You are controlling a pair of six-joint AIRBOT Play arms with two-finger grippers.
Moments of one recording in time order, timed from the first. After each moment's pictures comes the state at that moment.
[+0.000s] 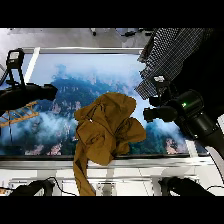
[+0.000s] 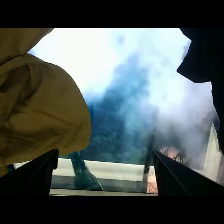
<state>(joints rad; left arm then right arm) -0.12 -0.96 1.15 -1.76 0.92 1.73 0.48 -1.06 1.21 1.28 -1.38 -1.35</state>
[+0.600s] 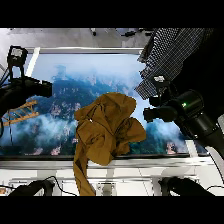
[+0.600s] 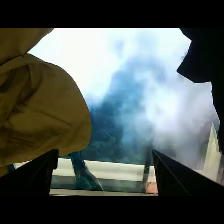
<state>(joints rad) -0.12 -0.98 1.15 -1.62 0.79 1.86 0.48 -1.06 1.21 1.28 -1.38 -1.35</state>
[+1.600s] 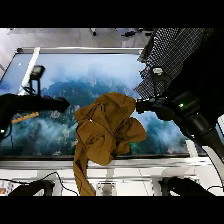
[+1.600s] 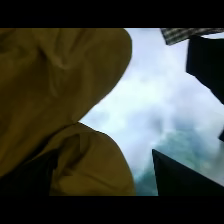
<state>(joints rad) -0.15 -1.03 1.07 -1.95 1.05 1.85 0.48 -1.07 1.17 1.33 -1.06 -1.30</state>
